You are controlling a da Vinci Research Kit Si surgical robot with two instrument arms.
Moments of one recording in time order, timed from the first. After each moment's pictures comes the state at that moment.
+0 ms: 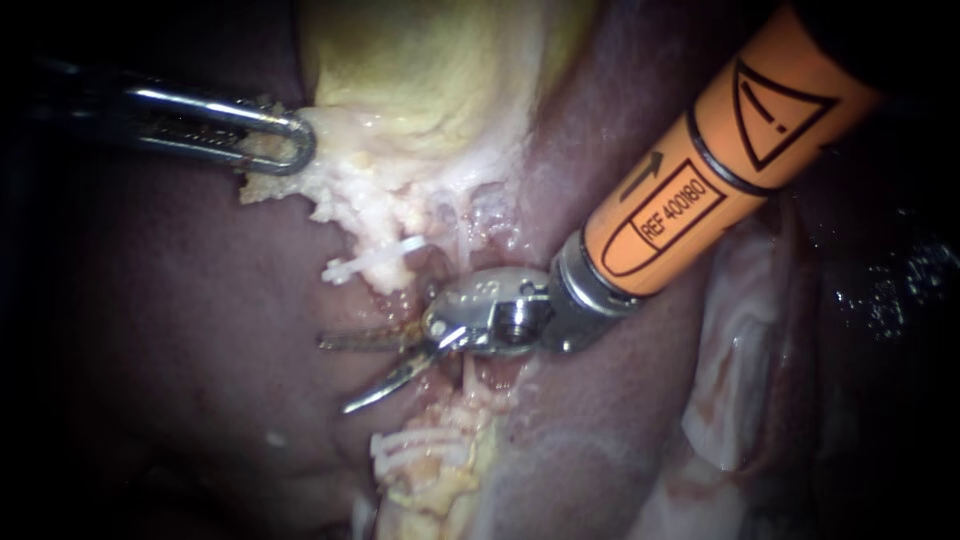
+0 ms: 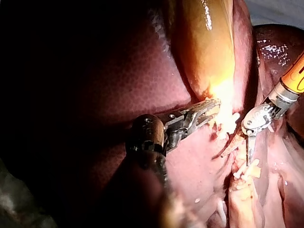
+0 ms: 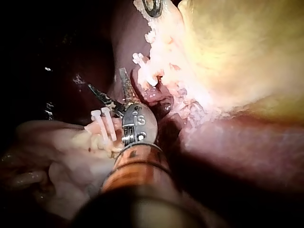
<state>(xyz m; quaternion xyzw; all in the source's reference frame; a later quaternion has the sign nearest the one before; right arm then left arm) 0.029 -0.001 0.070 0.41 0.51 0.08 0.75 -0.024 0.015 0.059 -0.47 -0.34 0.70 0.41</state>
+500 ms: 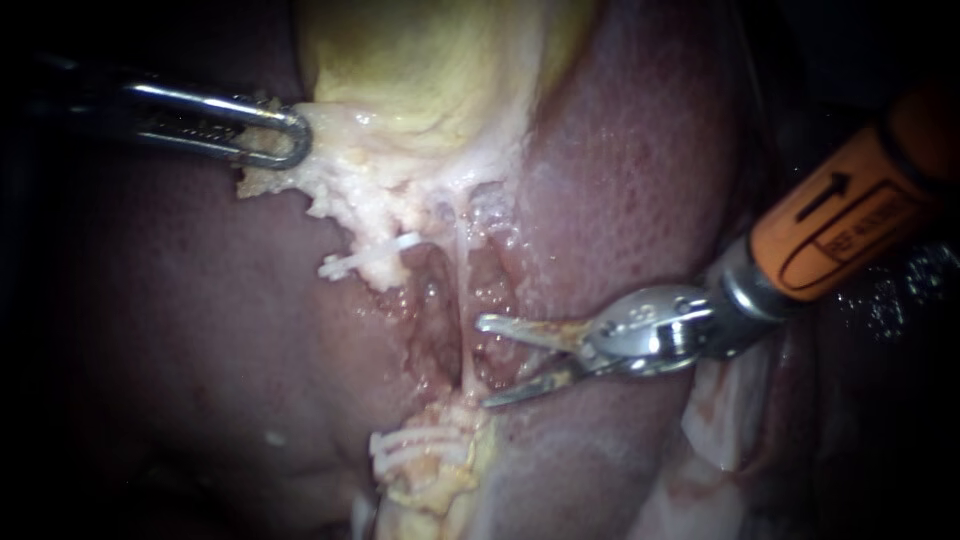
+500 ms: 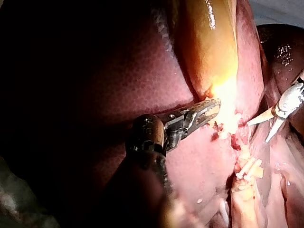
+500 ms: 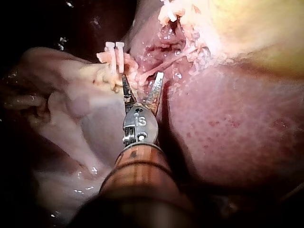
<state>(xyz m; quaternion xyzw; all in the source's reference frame) 0.014 -0.001 0.069 0.13 0.45 0.11 0.88 -0.023 0.015 0.060 -0.47 -0.34 0.70 0.41</state>
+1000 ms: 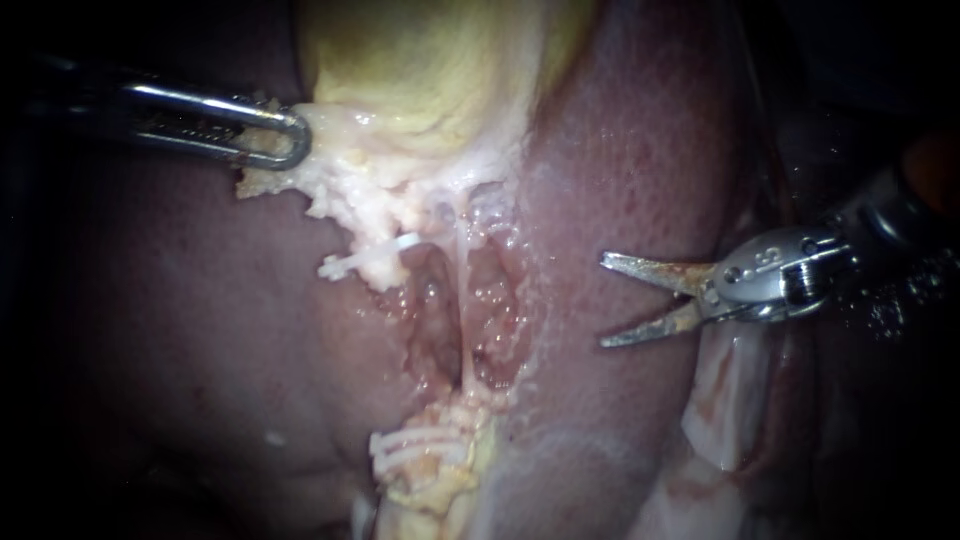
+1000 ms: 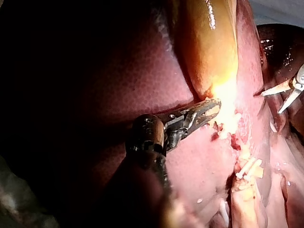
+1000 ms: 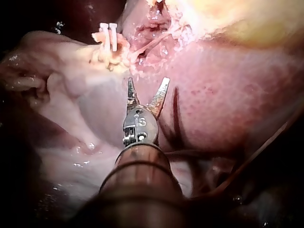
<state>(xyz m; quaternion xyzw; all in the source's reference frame) 0.008 0.003 0.065 0.11 0.42 0.12 0.89 -0.023 0.015 0.060 -0.48 -0.34 0.70 0.41</state>
